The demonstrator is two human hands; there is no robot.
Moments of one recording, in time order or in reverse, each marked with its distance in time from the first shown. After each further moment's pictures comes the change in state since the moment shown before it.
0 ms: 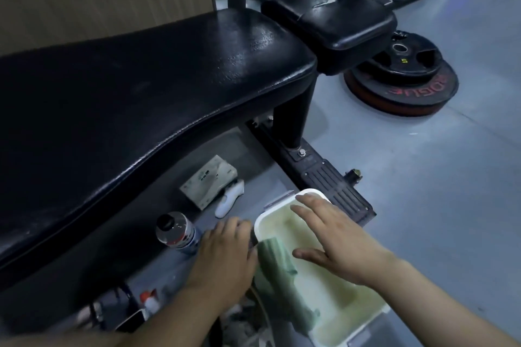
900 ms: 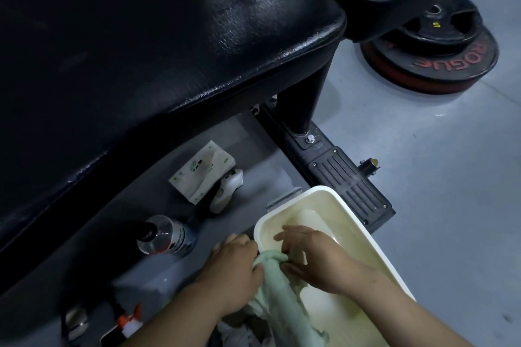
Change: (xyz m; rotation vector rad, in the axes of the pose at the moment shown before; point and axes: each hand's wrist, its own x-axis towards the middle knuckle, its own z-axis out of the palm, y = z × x) left_hand 0.054 -0.022 0.067 -0.160 -0.395 -0.030; right_hand 0.046 0.033 0.097 0.470 -0.170 0.099
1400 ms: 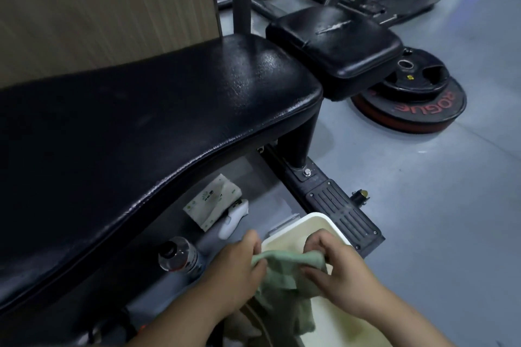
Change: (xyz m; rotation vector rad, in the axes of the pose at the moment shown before) left_hand -0.040 0.022 -0.055 -0.308 0.218 0.030; right_hand -0.055 -0.069 -0.053 0.308 0.301 0.132
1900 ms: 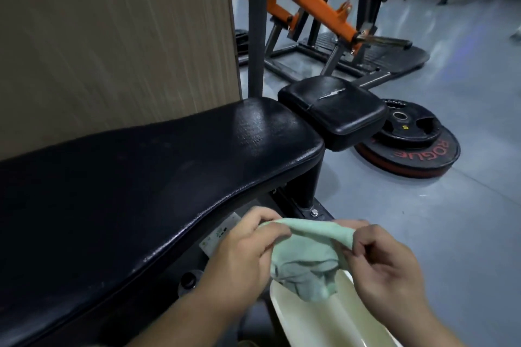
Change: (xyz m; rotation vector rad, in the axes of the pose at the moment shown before) left_hand -0.035 0.075 -0.089 -0.063 0.547 0.595; right_hand -0.018 -0.100 -0.043 0.228 0.546 -0.570
